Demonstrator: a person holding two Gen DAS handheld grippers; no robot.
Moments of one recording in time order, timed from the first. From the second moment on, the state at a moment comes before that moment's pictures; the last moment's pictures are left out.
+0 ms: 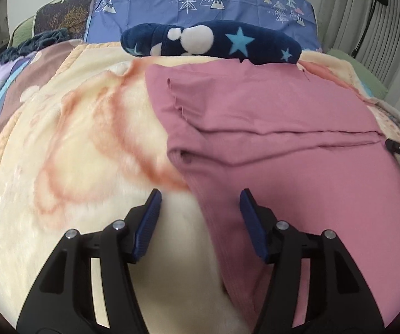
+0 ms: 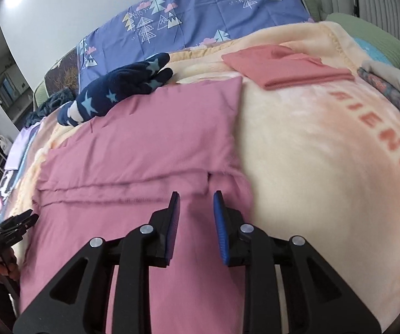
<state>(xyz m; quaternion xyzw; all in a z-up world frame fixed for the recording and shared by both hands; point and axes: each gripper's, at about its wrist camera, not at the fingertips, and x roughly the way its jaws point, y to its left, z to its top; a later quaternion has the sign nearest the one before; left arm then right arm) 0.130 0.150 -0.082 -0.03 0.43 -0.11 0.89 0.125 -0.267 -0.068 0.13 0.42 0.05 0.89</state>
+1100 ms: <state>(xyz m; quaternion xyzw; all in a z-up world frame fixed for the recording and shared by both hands) -0.071 0.155 -0.086 -0.07 0.44 -0.22 0.87 -0.066 -0.305 -0.090 0.19 0.44 0.14 0.87</state>
